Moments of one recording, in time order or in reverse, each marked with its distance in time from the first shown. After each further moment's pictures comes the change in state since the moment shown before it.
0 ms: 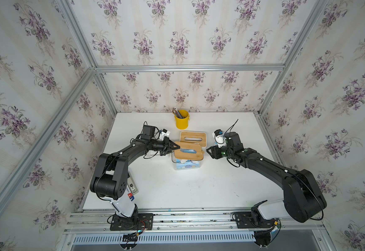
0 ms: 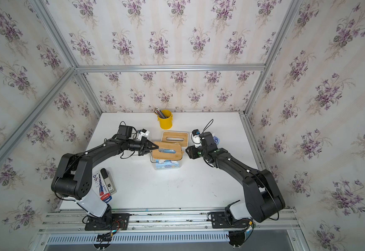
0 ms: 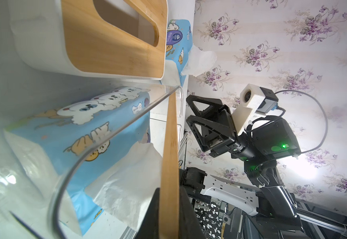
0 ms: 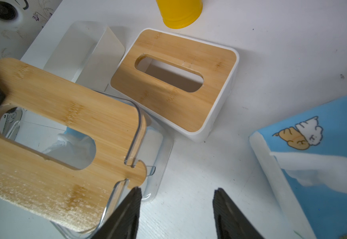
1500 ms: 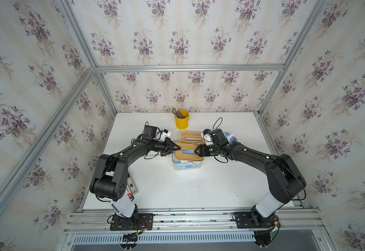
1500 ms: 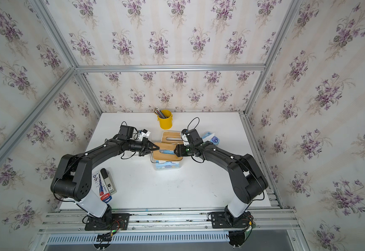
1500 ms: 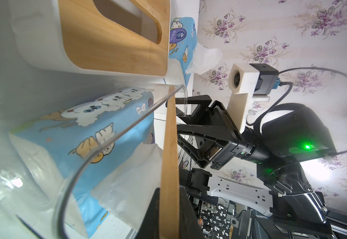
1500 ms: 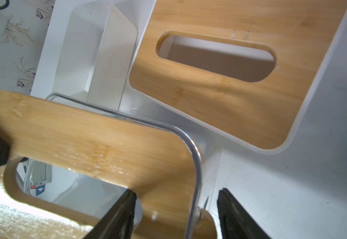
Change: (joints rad) left arm -0.026 -0.016 -0.001 -0.019 -0.035 0.023; right arm 0.131 0.234 0.217 -0.103 -0.034 0.251
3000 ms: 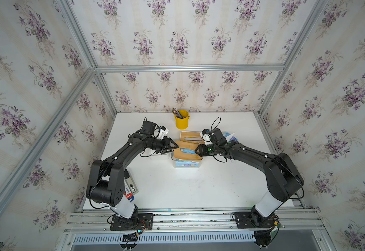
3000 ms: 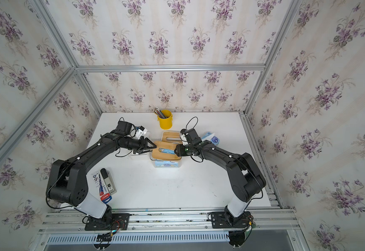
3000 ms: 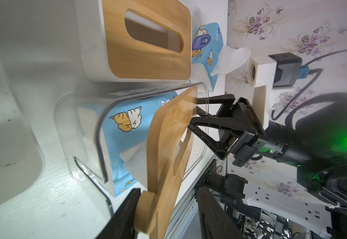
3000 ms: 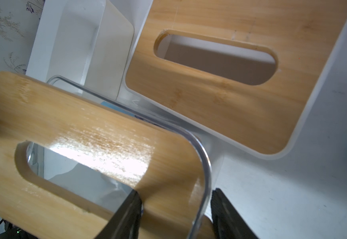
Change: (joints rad) left arm 0.003 -0.071 0.132 -0.352 -0.238 0.260; right arm 0.003 0.019 0.022 -0.019 0.028 -0.020
